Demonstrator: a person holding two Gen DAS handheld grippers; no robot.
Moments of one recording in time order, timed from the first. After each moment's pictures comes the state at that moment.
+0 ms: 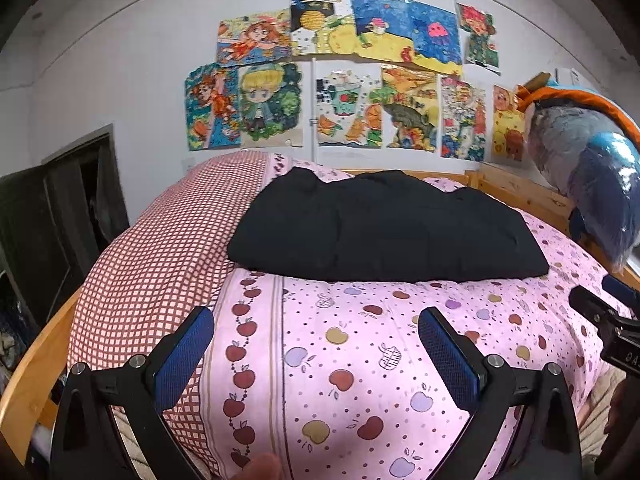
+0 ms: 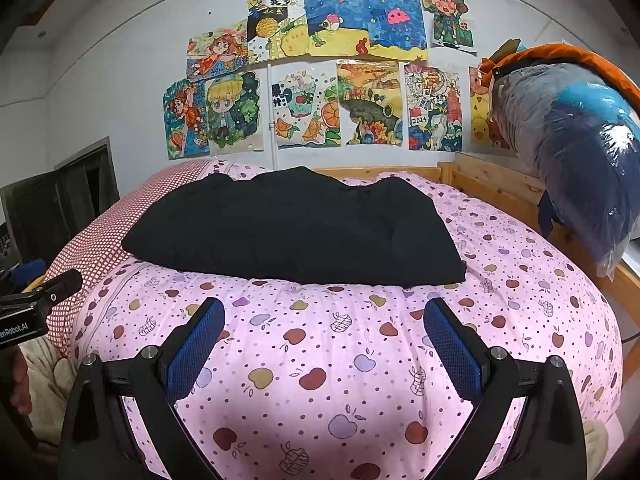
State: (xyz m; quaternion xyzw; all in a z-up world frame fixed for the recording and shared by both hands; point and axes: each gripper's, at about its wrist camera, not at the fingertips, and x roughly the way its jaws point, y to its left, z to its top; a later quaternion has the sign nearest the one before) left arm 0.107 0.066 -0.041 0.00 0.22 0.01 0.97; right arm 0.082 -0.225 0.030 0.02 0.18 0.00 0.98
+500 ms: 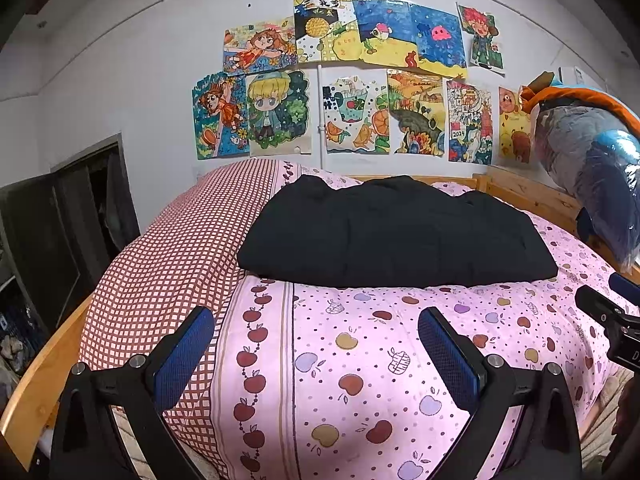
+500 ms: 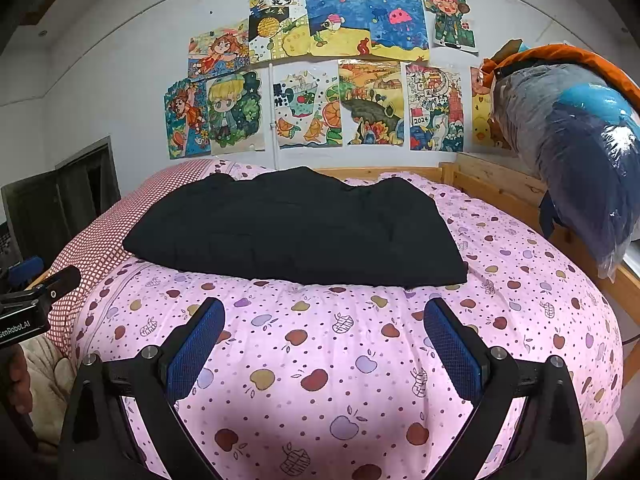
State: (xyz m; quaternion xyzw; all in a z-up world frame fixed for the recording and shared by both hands) left arm 0.102 0.061 -0.039 0.01 0.21 0.03 0.98; right arm 0.082 -0.223 0.030 0.02 0.18 0.00 0.98
